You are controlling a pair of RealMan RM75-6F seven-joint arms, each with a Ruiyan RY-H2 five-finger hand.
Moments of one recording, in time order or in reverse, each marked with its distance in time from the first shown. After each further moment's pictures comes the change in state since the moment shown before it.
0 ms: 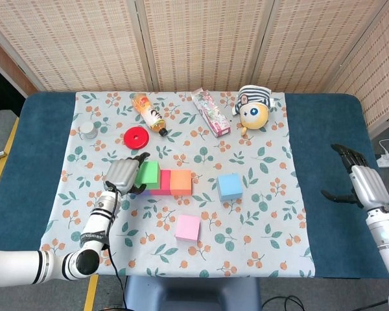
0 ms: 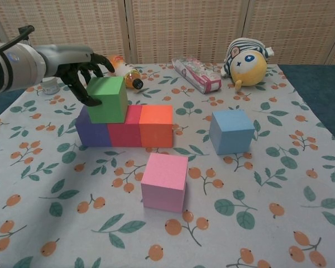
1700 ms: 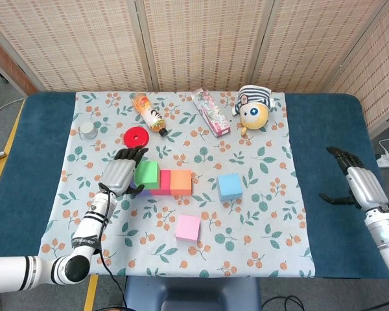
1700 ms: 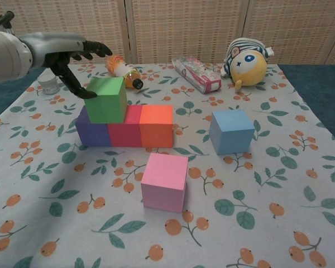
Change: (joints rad) left arm 0.067 0.071 -0.005 -0.077 0.121 -0.003 -0.097; right arm 0.015 0.017 -0.010 0.006 -0.037 -0.059 0.037
